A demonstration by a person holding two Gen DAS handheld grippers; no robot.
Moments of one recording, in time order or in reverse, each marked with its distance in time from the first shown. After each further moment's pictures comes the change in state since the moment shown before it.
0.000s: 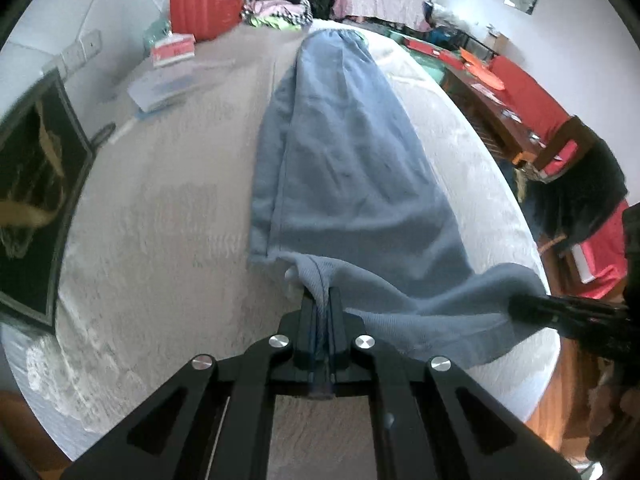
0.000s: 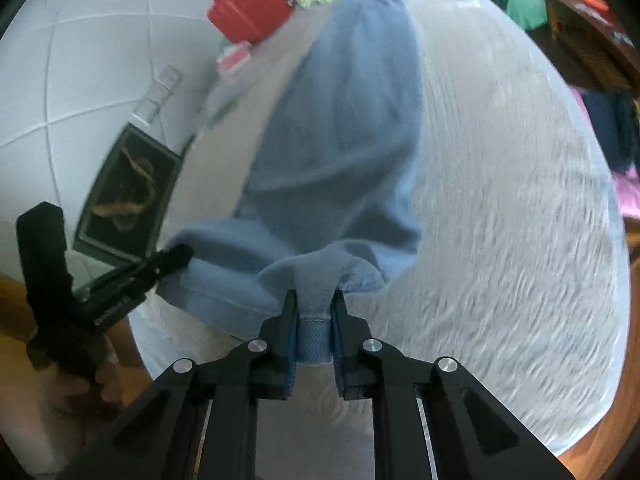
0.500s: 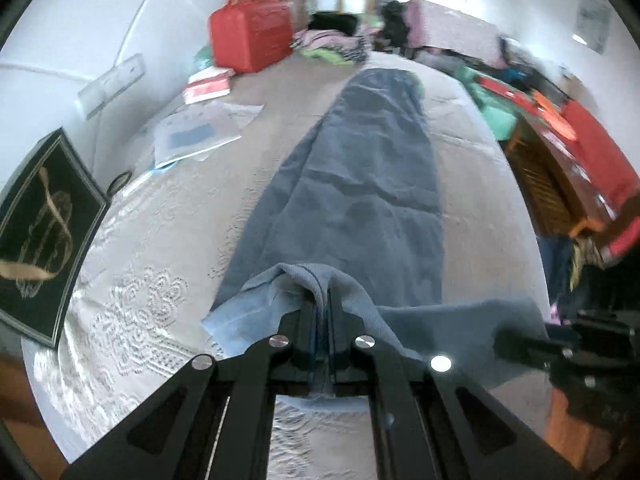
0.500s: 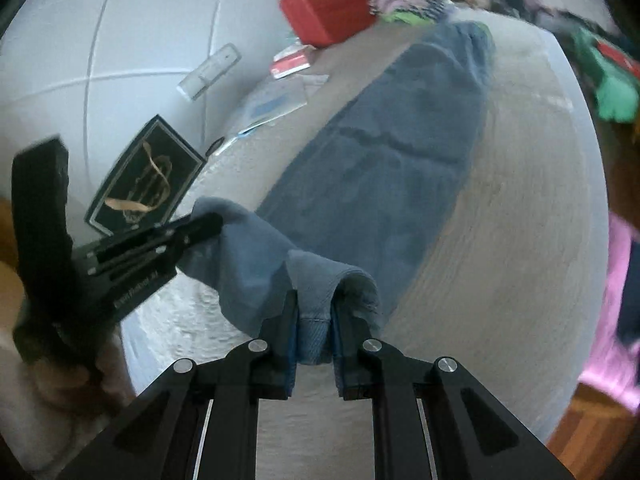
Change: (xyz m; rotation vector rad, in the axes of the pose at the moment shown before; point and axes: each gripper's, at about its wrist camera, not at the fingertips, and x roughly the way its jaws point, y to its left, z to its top) left arm 0.045 -0.084 0.117 -0.202 -0.078 0.245; right arm 0.021 -0.036 0.156 -0.363 0.093 0.110
